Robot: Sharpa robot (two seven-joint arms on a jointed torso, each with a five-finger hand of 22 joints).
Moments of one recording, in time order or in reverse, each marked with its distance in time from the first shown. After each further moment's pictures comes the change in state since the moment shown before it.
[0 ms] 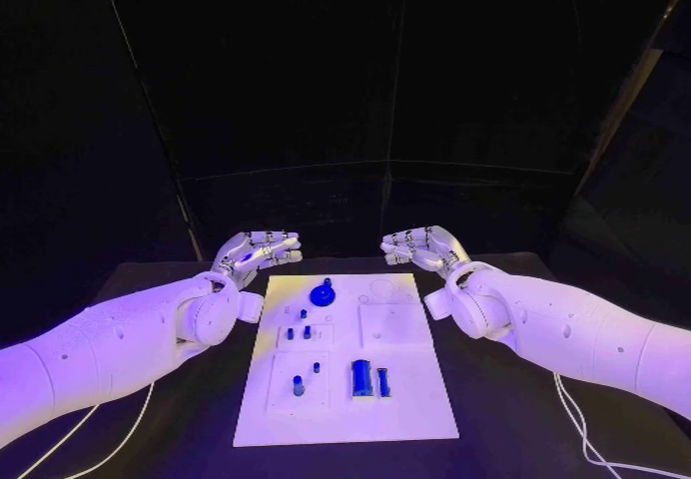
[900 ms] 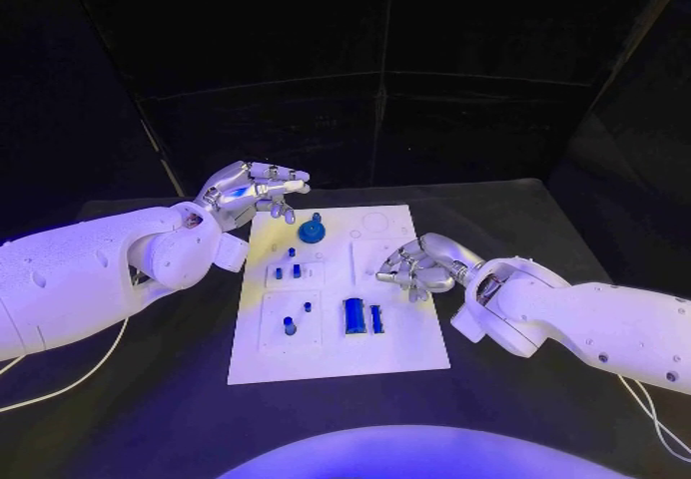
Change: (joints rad) left arm 0.093 -0.186 0.021 0.325 -0.101 0.110 -0.111; left_hand 0.070 -0.042 0.031 -0.036 0.014 0.093 0.016 -0.005 0.016 0.093 -0.038 0.101 0.033 0.248 -0.104 0.794 0.420 0.000 0.472 -0.124 0.412 0.337; right arm -0.063 -0.319 -0.030 0.587 -0.529 -0.060 -0.421; right_hand -0.049 -0.026 -0.055 0.152 0.077 -0.026 -0.052 0.241 0.258 0.095 -0.091 0.557 0.732 0.319 -0.139 0.818 0.496 0.000 0.253 -0.140 0.562 0.287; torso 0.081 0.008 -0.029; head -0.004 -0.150
